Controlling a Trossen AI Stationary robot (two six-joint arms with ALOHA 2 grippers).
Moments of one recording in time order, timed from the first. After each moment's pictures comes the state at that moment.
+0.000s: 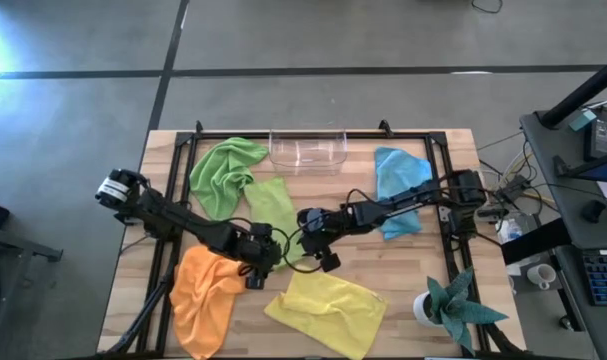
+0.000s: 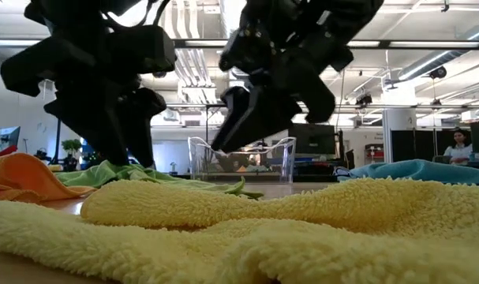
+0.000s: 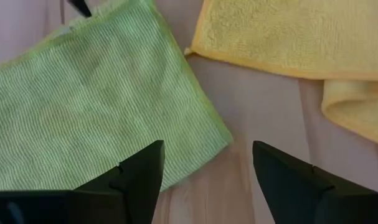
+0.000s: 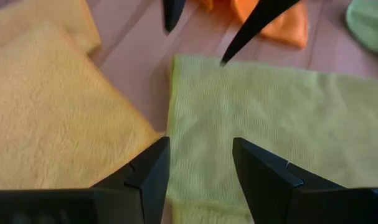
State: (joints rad) left arm -0.34 1.57 0.88 -0.37 -0.14 -0.22; right arm 0.09 1.93 1.17 -0.04 -0.16 -0.36
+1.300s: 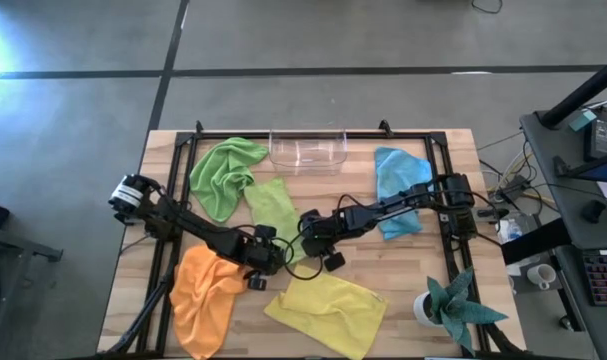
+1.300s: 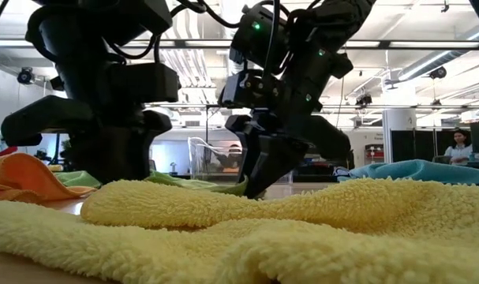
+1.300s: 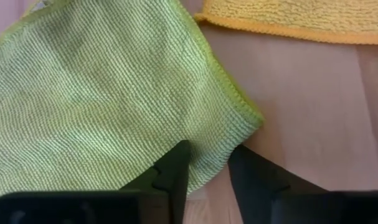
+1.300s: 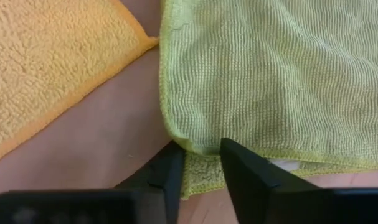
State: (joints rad) left arm -0.34 1.71 0.87 -0.32 -0.20 -0.15; right arm 0.10 2.02 1.22 -0.26 -0.02 -0.44
